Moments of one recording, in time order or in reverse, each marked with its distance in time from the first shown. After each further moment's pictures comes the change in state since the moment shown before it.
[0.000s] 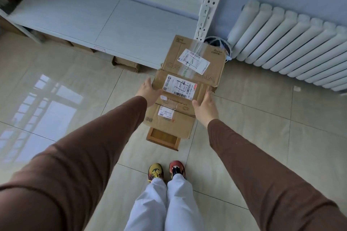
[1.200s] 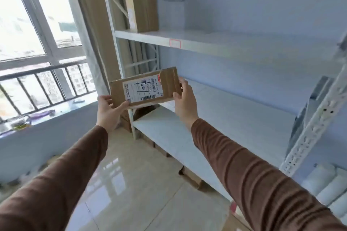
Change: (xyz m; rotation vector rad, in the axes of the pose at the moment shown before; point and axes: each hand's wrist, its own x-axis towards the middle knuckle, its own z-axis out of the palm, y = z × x) left_hand -0.256 -0.112 -0.499 -0.845 1.066 0.290; right_hand -0.224 -0.556 -0.047 0.492 0.146 -1.168
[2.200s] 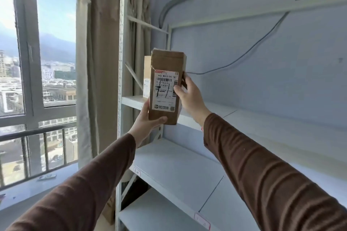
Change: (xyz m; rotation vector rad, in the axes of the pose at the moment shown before) left_hand 0.425 0.084 0.075 -0.329 -0.509 0.313; right_hand 0.423 -0.115 0.157 0.049 -0.021 -0.398
